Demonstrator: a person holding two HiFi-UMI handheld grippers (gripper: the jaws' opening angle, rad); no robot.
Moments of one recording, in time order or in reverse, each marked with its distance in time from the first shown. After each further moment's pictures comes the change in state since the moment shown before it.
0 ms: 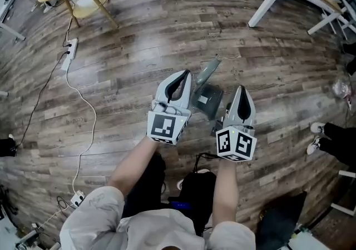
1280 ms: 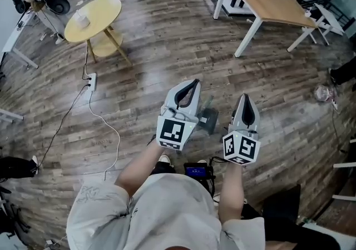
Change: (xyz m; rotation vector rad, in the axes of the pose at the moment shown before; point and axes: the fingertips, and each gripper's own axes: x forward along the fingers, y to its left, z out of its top) left arm -0.186 0.029 1.048 0.071 -0.052 -0.129; right arm -0.140 0.424 0.951 -0.141 -0.078 -0.044
